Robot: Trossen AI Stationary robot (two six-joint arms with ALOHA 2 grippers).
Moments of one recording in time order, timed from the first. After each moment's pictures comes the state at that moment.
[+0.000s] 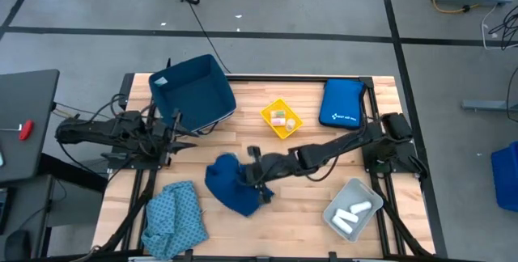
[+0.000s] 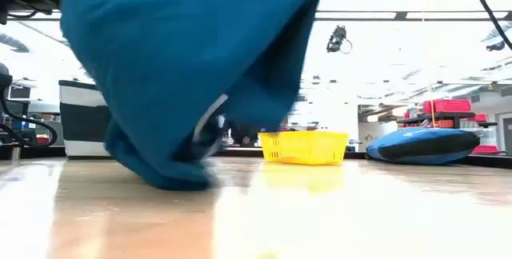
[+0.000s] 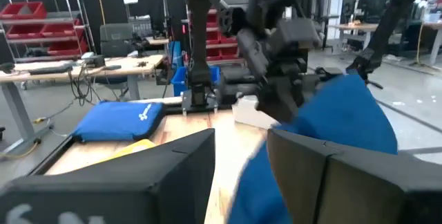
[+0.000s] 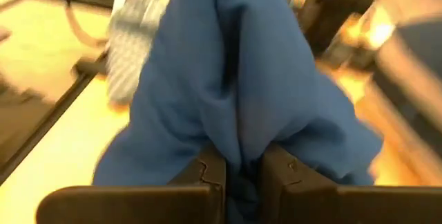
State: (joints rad) left arm -0.12 0.17 0.27 -0.05 -0.02 0.09; right arm 0.27 1.88 1.34 0.05 0.07 -0.08
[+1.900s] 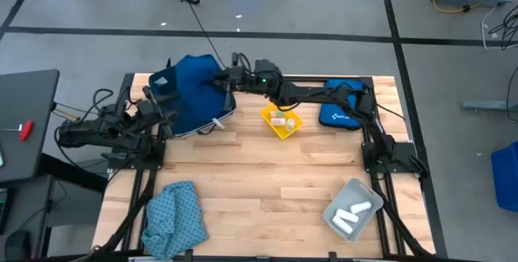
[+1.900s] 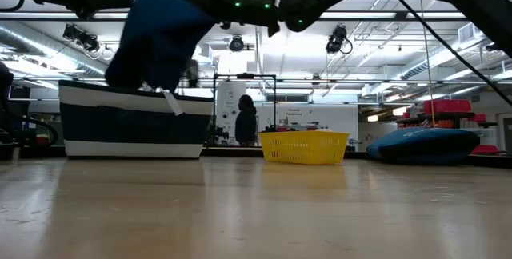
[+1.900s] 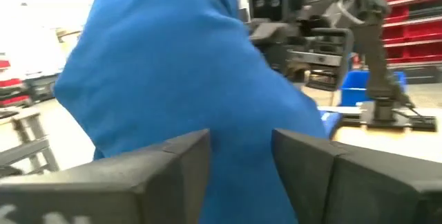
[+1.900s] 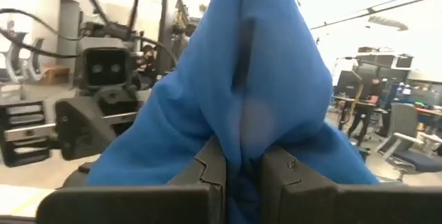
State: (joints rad) left arm -0.10 0.07 0.38 -0.13 -0.65 0.26; right arm -0.30 2.16 1.77 0.61 -0.25 -0.16
